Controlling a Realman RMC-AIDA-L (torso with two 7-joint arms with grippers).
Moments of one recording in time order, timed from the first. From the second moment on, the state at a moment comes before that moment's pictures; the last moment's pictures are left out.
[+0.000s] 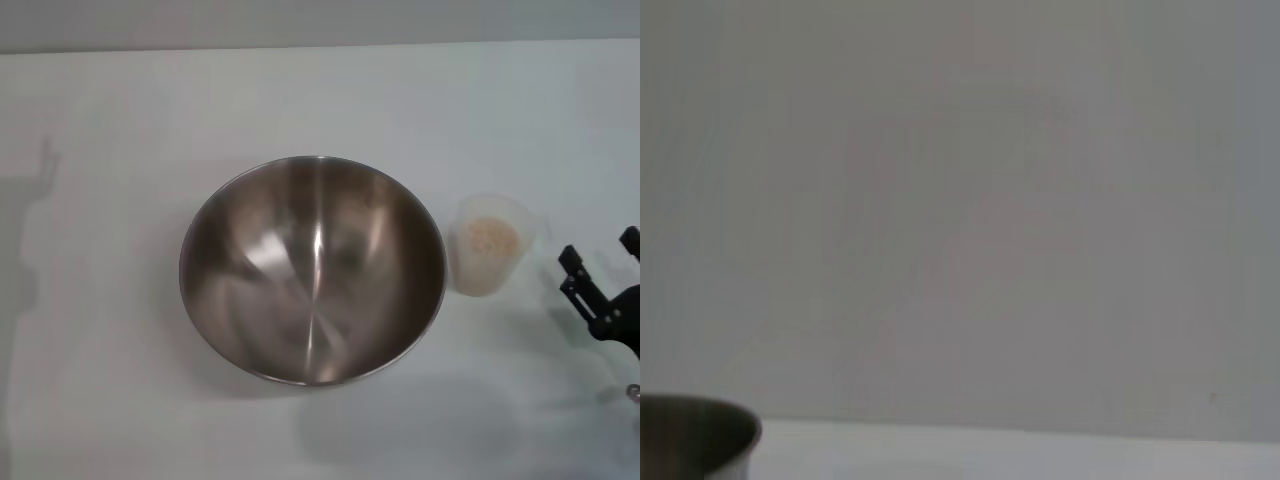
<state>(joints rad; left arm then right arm) -0.33 -2.07 -1.28 -0.33 2.51 1.15 0.07 0.13 2.09 0.13 0.17 -1.89 -1.46 0.13</state>
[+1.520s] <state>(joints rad) -0.33 -2.07 -1.27 -0.34 2.52 1.15 0.07 0.23 2.09 0.14 0.17 -1.88 -1.31 0.13</state>
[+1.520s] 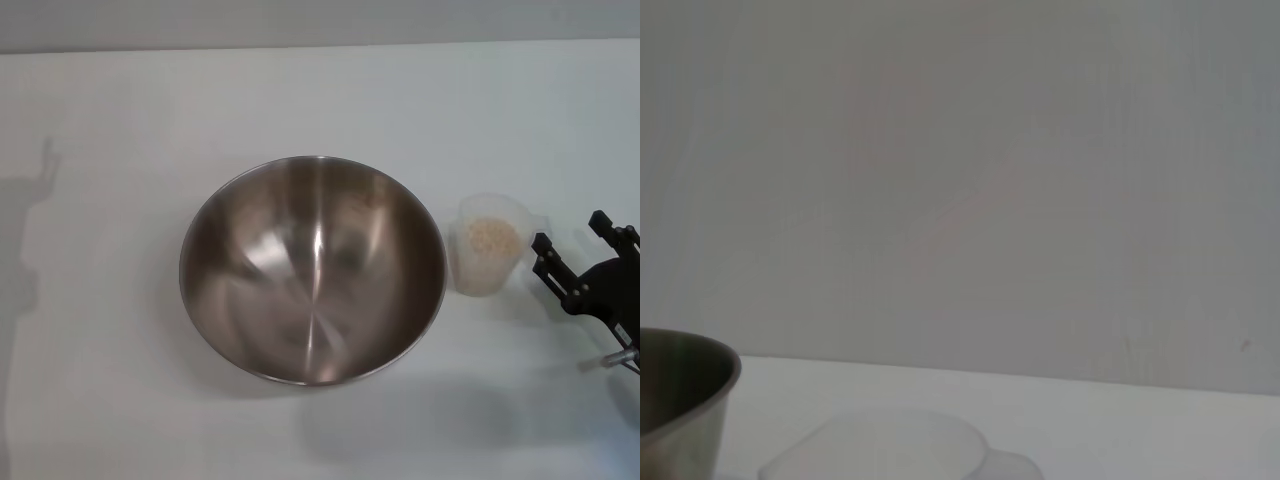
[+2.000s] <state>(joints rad) -0.33 -2.07 -1.27 -0.33 2.52 1.15 0.07 0.23 2.09 0.14 0.17 -1.88 -1.32 0.13</state>
